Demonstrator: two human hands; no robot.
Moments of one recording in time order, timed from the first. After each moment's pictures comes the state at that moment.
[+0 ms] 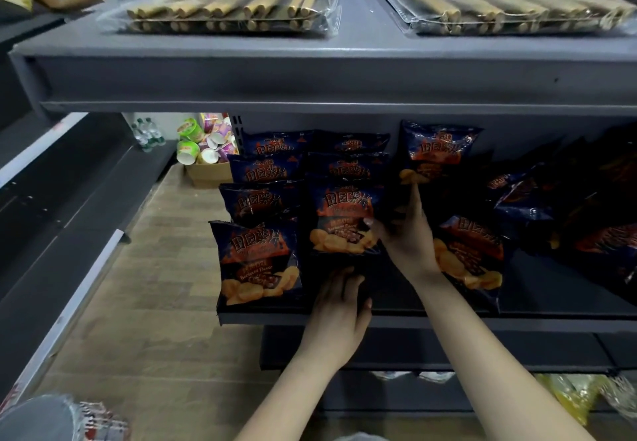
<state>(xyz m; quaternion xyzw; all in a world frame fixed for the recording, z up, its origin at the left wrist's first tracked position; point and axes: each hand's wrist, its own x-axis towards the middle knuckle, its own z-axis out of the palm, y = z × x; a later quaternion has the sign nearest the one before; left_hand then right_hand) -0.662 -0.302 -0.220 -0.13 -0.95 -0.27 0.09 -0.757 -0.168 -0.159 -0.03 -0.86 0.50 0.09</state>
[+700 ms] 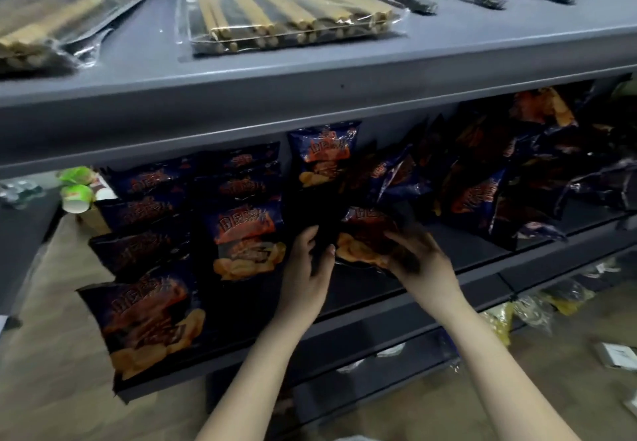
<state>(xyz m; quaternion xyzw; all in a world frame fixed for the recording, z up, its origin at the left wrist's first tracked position) -0.716 -0.227 -0.169 -0.13 -0.79 -0.60 -0.05 -0.668 -0.036 -0.164 -0.08 -0.91 0.37 0.15</state>
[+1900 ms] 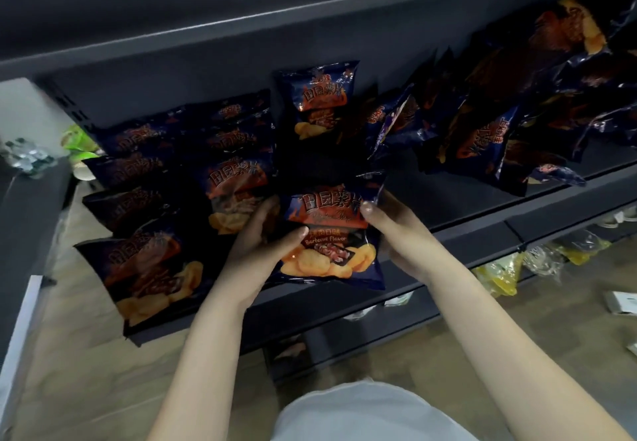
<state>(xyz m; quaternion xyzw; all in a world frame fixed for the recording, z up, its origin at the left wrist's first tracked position) -0.700 -0.287 -0.156 -0.11 -0.71 -0.68 -0.15 -0.666 -0.072 -0.155 -0.08 -0.62 0.77 -0.08</state>
